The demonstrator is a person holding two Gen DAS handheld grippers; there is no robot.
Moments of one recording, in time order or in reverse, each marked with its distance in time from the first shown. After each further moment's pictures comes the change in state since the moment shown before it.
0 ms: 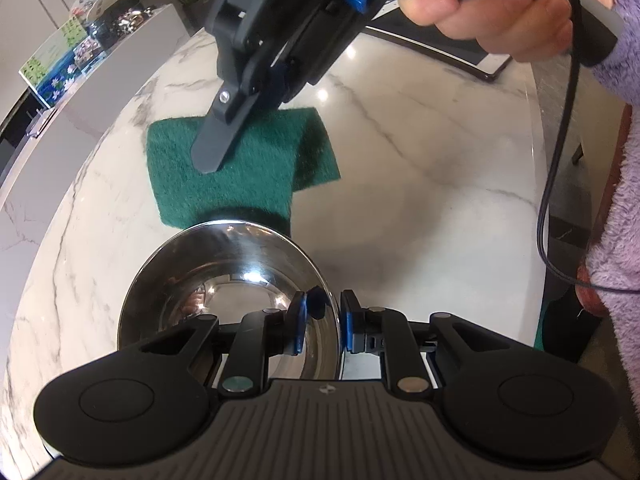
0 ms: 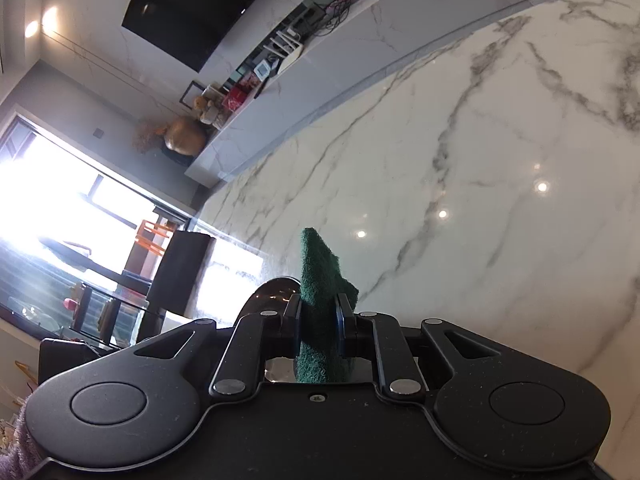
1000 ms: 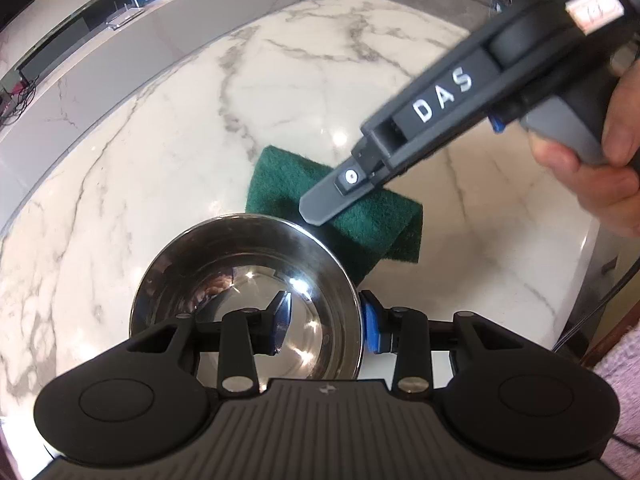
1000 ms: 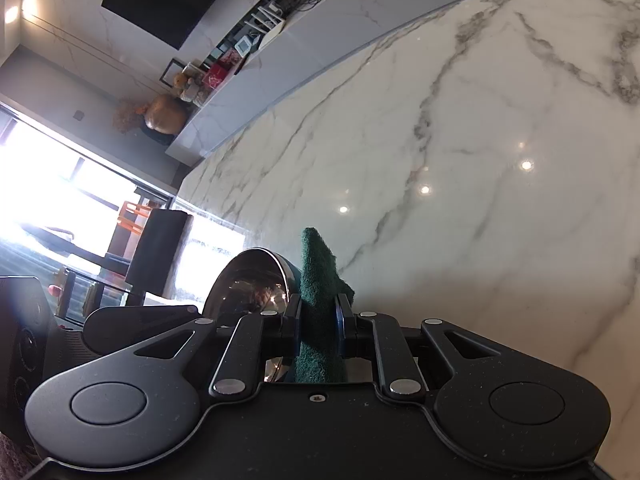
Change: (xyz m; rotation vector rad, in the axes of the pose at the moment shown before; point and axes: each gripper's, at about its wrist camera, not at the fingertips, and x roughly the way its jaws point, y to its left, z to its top) left arm 0.005 0.022 0.029 -0.404 0.068 0.061; right arm 0.017 -0.005 -0.006 0.001 0.080 -0.055
